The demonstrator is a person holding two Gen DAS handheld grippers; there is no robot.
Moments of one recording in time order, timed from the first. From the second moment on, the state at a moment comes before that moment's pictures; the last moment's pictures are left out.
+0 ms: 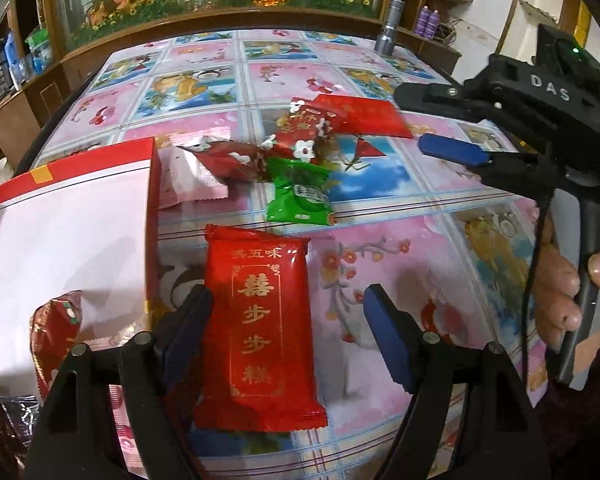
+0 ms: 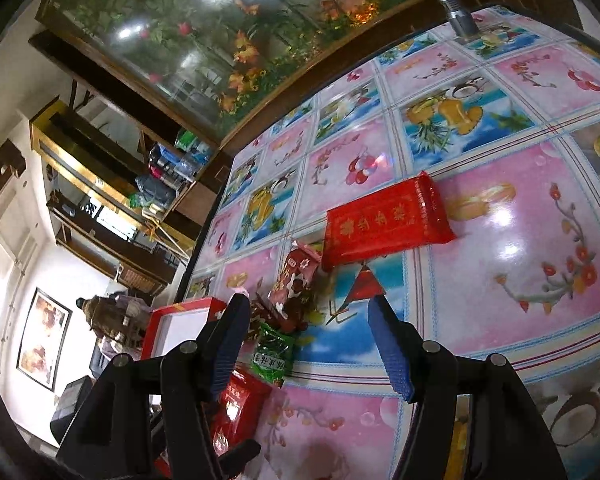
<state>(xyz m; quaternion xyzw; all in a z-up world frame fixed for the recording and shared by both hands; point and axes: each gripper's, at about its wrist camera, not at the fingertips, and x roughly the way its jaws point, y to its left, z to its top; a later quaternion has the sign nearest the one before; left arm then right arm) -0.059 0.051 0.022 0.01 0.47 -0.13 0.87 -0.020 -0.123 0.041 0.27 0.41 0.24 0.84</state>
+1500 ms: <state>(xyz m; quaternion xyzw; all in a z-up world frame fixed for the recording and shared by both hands) -0.150 0.038 0.017 0.00 0.45 -0.14 0.88 -0.021 -0.009 0.024 0.08 0.48 0.25 0.84</state>
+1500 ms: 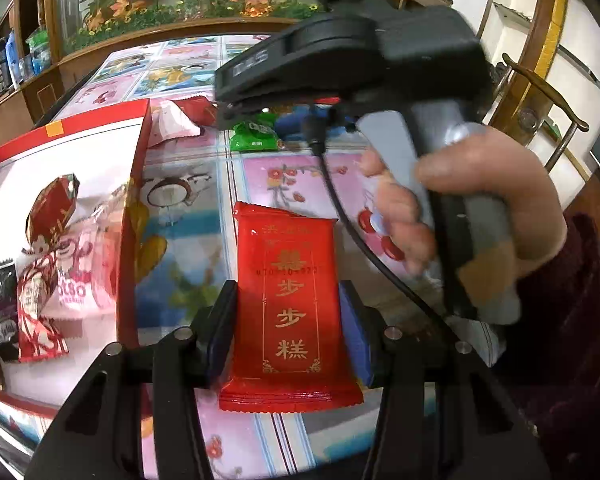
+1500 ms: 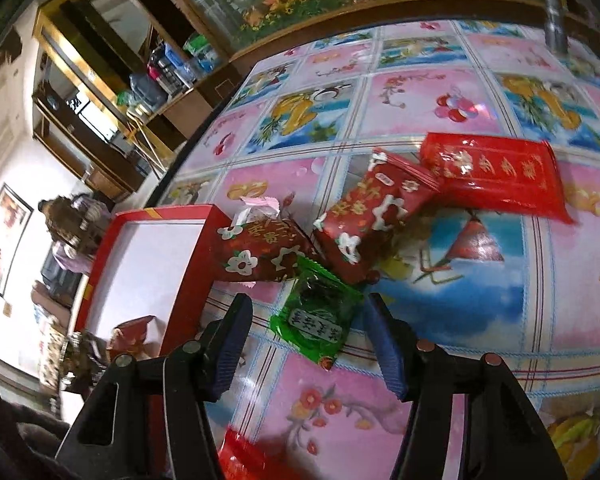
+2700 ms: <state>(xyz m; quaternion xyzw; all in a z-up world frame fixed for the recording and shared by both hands) -0.143 0.071 0.061 -0.07 0.41 -0.14 0.90 -0.033 -0.071 0.041 0.13 0.43 0.28 0.85</state>
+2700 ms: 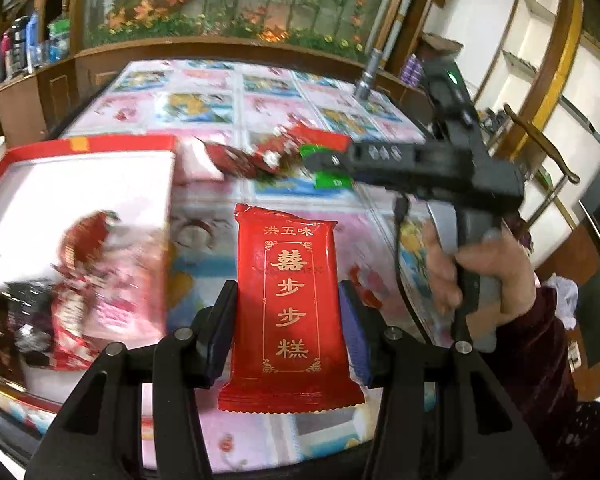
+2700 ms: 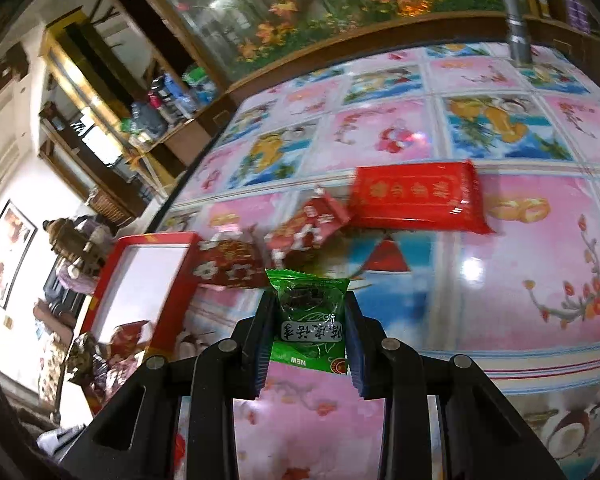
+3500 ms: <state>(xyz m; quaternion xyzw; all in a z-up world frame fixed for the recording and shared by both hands) -0.137 0.201 0.056 -0.11 0.38 0.06 0.92 -0.106 0.101 0.043 0.02 0.42 0.48 0.77</state>
